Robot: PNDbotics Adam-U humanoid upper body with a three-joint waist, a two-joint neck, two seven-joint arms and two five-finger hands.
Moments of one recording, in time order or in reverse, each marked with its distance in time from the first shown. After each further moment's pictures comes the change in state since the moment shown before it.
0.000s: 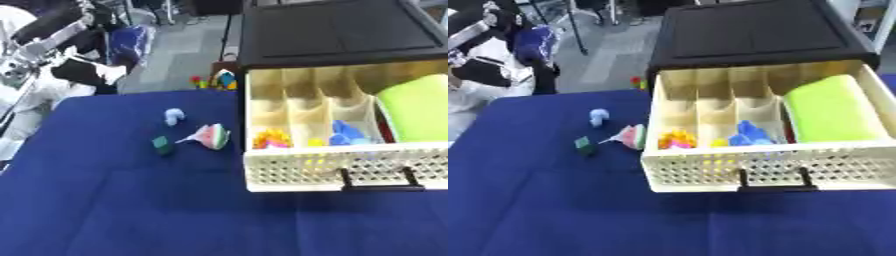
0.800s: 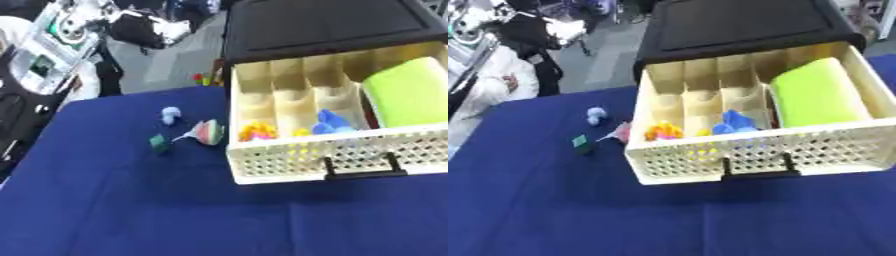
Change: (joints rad) left arm -0.169 -0.122 -0.087 -0.028 0.302 -0.012 -0.094; right arm -0.055 -0.011 0.017 0.000 -0.025 0.003 -0.003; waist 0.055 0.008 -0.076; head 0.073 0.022
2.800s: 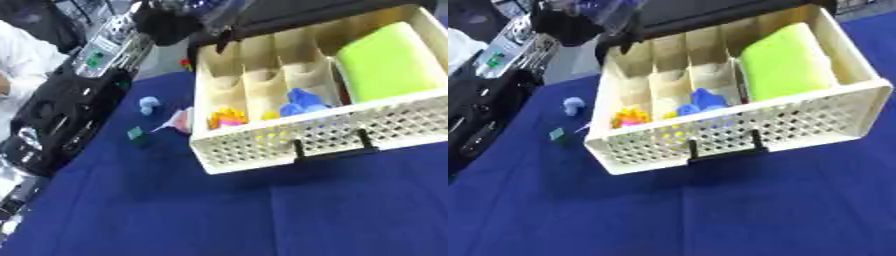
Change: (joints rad) left arm -0.049 -0.086 -0.058 0.176 0.576 0.001 -0.479; right arm -0.059 -0.014 0.019 0.000 -0.059 -0.010 0.015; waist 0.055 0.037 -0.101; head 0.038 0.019
